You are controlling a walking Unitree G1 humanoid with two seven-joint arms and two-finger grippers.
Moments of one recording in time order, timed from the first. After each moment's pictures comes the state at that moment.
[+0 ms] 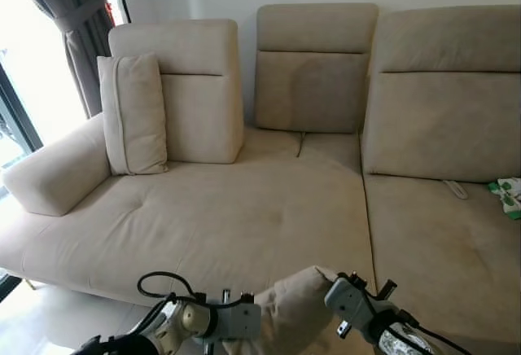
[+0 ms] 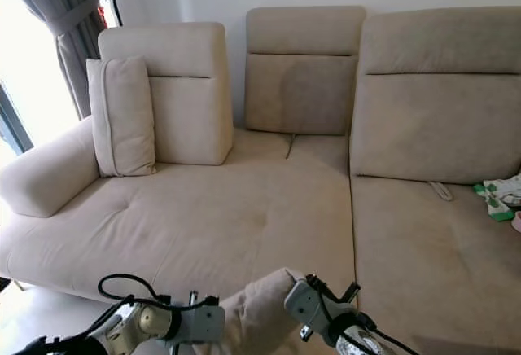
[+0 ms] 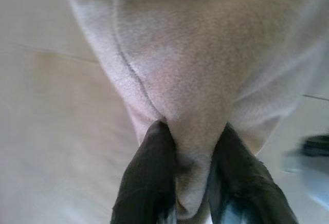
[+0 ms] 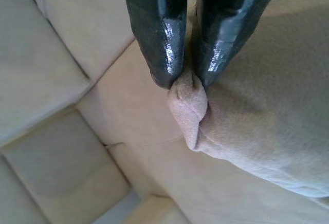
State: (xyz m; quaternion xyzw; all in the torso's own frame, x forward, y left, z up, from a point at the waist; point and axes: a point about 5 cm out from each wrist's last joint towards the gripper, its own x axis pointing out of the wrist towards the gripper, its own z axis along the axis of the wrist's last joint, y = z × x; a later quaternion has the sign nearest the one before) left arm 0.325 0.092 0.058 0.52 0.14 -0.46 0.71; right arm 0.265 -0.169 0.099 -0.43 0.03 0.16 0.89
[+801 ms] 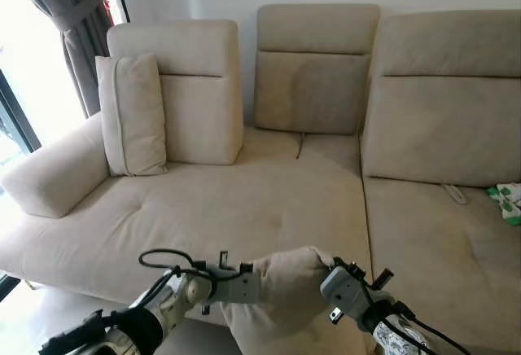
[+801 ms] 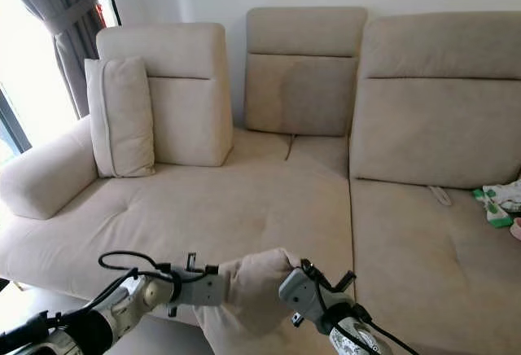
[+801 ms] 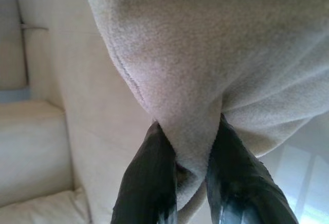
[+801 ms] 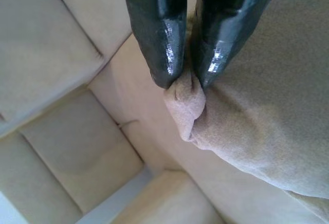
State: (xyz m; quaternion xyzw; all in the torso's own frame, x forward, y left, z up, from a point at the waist) left arm 0.346 0.098 0.088 0.60 0.10 -0.40 0.69; right arm 0.266 -0.157 0.115 -0.42 -0.02 0.16 0.89
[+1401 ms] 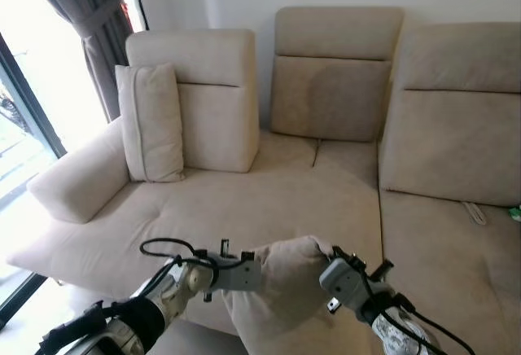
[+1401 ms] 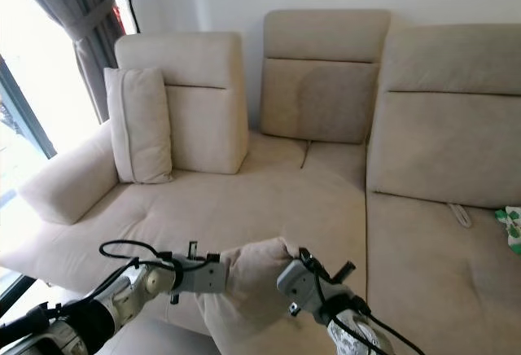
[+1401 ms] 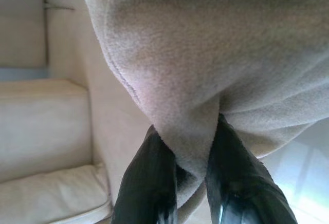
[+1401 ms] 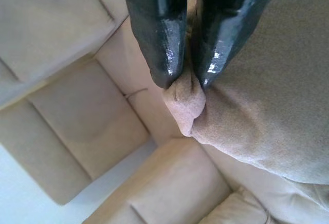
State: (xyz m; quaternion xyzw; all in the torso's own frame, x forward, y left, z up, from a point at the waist) left arm 0.353 0.095 0.101 0.60 0.09 -0.39 0.69; right arm 0.269 -0.152 0.130 -0.41 -0.05 0.15 0.90
